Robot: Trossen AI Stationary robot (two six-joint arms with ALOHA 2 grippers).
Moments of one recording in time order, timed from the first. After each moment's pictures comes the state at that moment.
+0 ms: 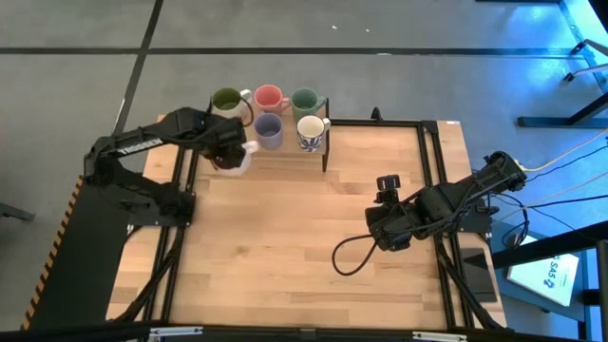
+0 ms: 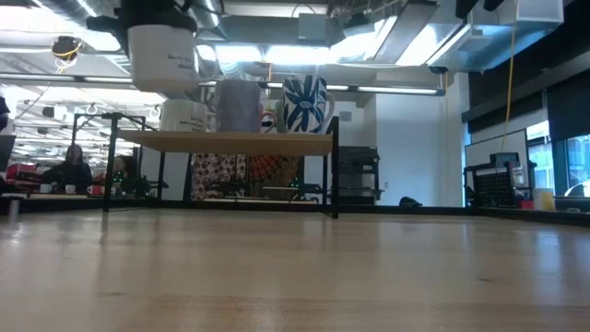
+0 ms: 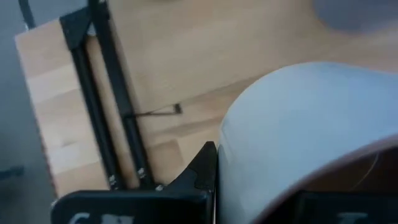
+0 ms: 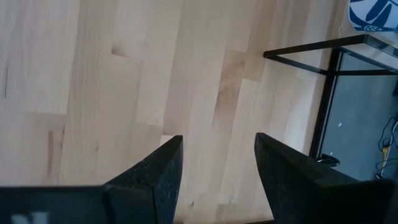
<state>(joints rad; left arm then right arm) 0.30 1.28 1.40 -1.54 -0.35 -0.94 0.48 1.54 1.64 -1.54 0.41 0.23</state>
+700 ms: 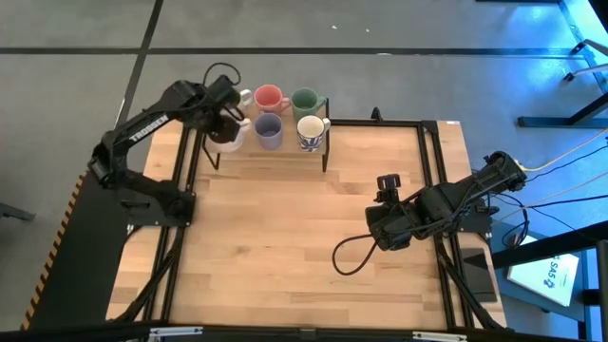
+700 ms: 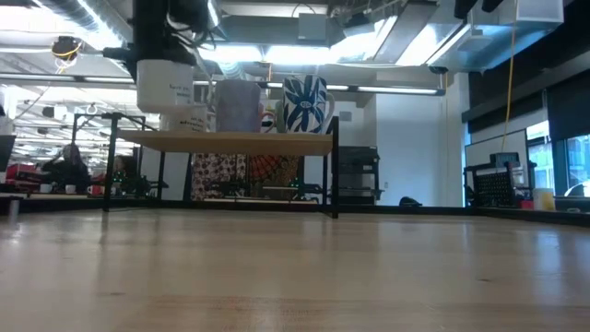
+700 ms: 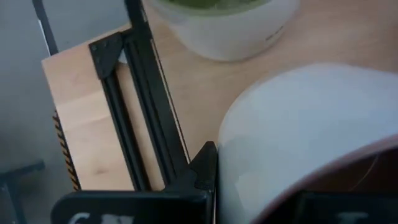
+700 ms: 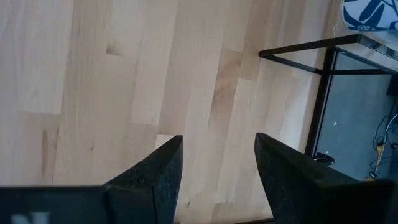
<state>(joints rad) 0.76 1.34 1.40 -1.42 -0.29 -0.50 0.48 1.54 1.64 -1.54 0.43 0.23</state>
